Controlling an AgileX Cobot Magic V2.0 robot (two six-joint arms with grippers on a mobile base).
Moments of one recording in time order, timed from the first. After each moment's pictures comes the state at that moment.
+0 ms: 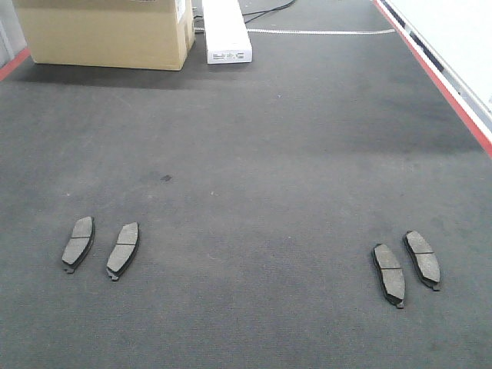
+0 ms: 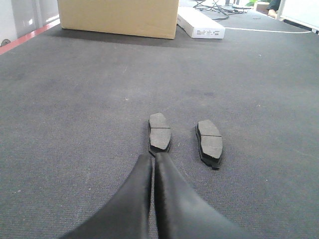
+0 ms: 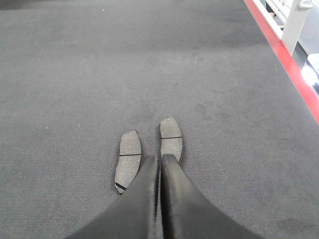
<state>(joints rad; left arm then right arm) 0.00 -0.01 0.03 -0.10 0.24 0.02 -0.09 0.44 -0.41 0.15 0.49 -0.13</state>
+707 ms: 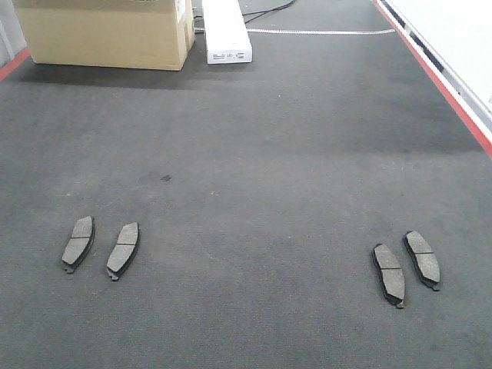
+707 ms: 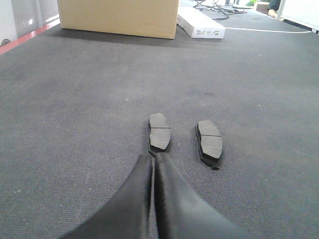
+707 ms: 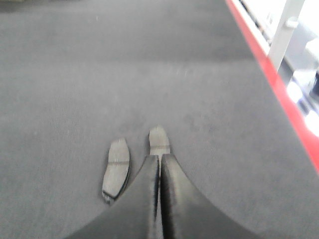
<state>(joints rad) 0.00 -0.01 0.03 -0.10 0.24 0.02 -0.09 0.37 -0.41 0.09 0.48 -0.13</state>
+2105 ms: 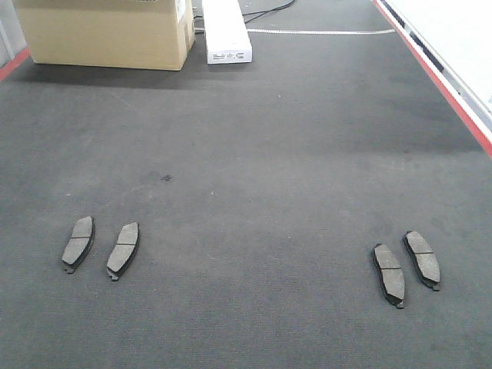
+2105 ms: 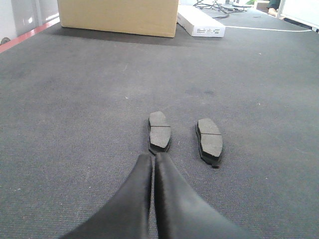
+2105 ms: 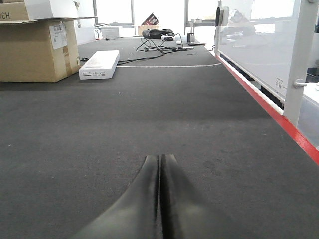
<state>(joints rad) 0.00 -0.01 0.03 -0.10 0.25 0.01 0.00 -0.01 0.03 0.14 0.09 -0.12</state>
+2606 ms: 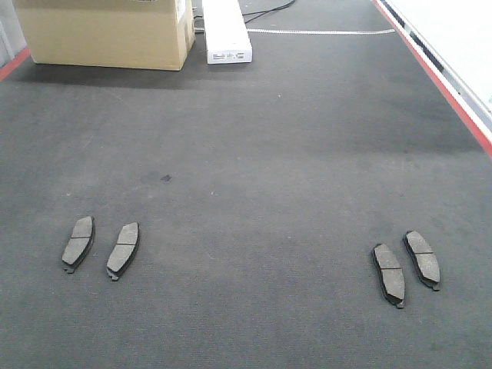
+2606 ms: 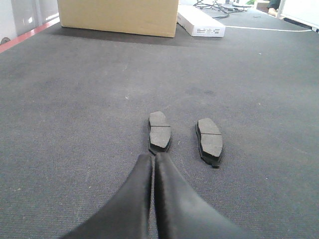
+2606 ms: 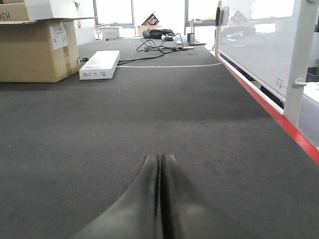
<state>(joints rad) 0.00 -0.01 0.03 -0.10 0.25 0.01 0.00 -0.01 0.03 0.14 0.09 -0.12</state>
